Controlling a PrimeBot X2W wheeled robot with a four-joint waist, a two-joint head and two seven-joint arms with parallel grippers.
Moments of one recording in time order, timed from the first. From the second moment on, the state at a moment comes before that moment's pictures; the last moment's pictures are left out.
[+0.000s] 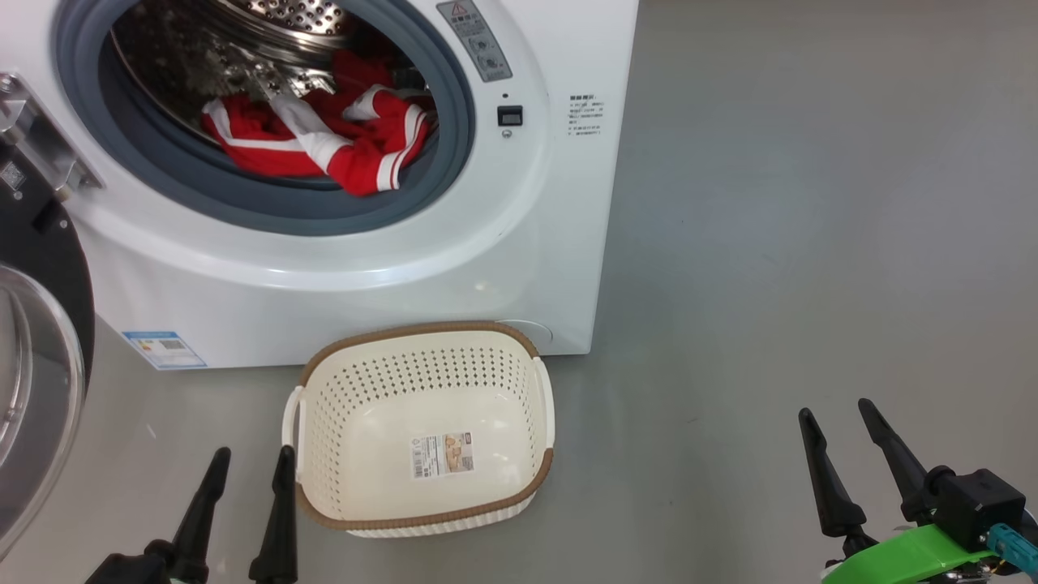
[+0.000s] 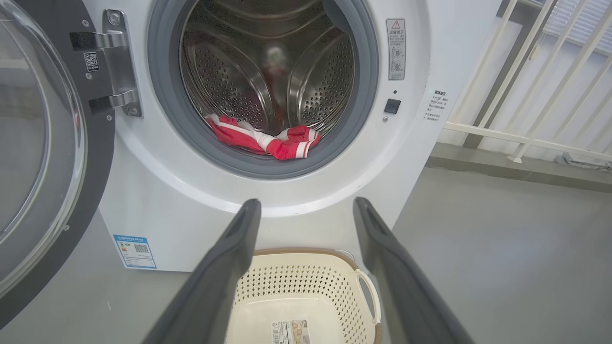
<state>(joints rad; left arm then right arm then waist) 0.02 0.08 0.02 0.14 -0.32 -0.13 -0.26 0.04 -0.11 0.00 0.20 0.31 0.12 -0.25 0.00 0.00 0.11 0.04</state>
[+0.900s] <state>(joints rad) 0.02 0.09 0.02 0.14 -0.34 -0.13 -0.26 0.04 -0.10 0.01 0.20 0.31 0.12 -0.25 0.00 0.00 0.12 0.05</state>
